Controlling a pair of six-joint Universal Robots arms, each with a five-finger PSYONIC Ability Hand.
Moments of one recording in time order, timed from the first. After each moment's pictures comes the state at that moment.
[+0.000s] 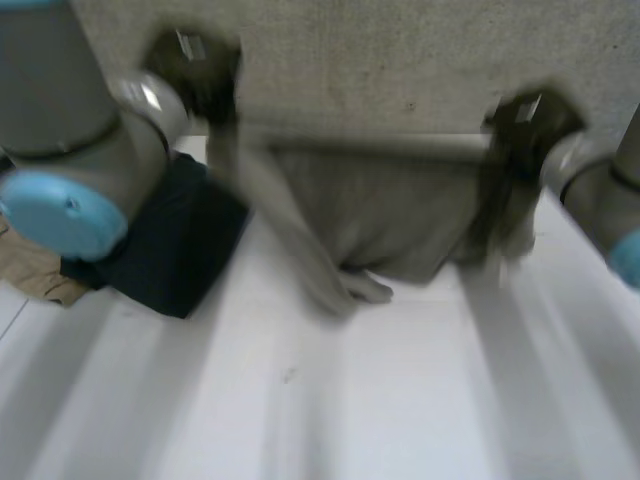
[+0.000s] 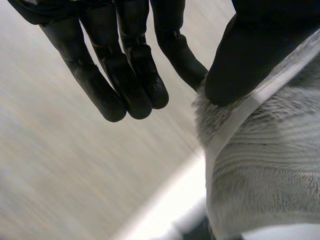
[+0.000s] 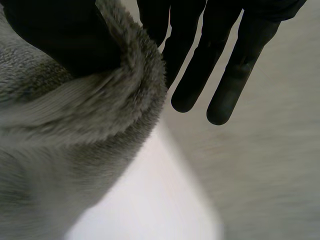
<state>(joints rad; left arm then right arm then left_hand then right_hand) 4.21 -2.07 -0.78 2.95 -1.64 3.55 1.87 -1.12 1.08 0.07 1.52 2.47 1.15 1.19 1.19 1.20 0.98 1.09 1.17 1.19 1.19 1.00</state>
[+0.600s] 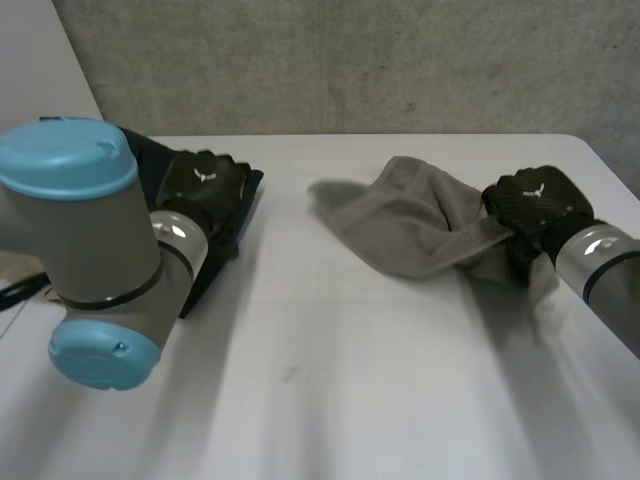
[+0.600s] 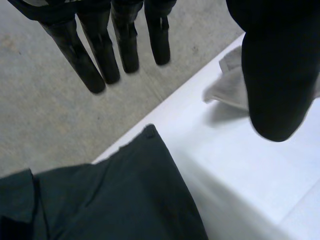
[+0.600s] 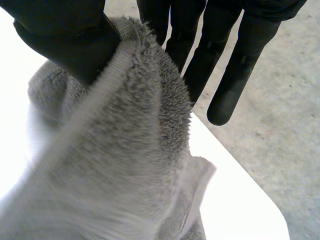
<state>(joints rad) 4.15 -1.98 -1.36 3.17 -1.75 3.49 1.78 -1.33 1.63 -0.09 1.32 2.60 0.40 0.43 0.44 0.43 0.26 1.11 1.17 1.19 1.19 1.02</state>
